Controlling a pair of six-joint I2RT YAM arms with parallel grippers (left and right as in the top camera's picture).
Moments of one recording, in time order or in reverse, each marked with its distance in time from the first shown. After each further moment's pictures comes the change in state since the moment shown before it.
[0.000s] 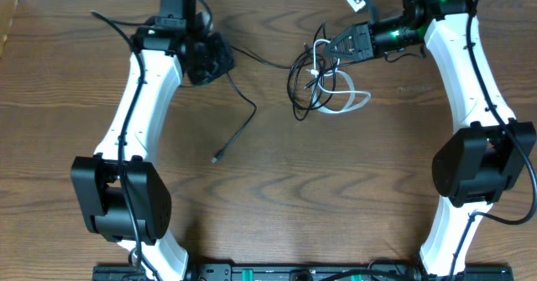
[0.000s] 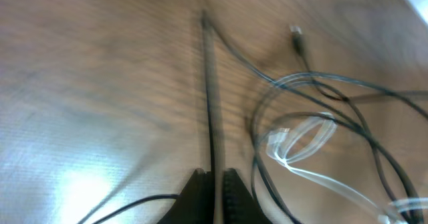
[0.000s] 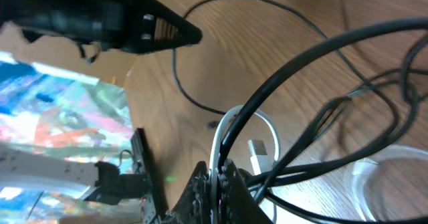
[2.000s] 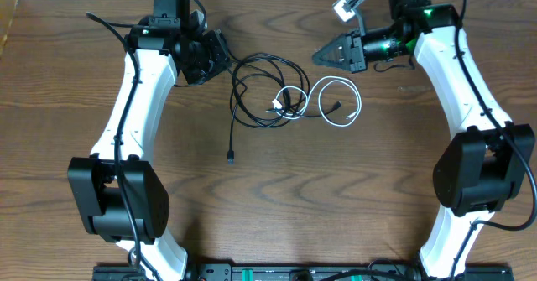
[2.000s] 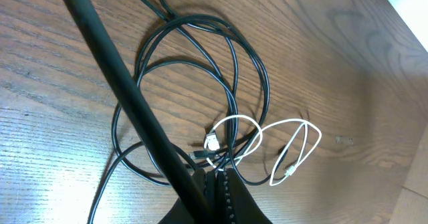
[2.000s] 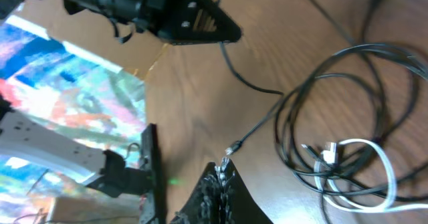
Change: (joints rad) left arm 0.034 0.000 0.002 -0.011 0.010 -0.035; right arm 0.026 -0.060 -0.182 0.178 -0.122 -0.076
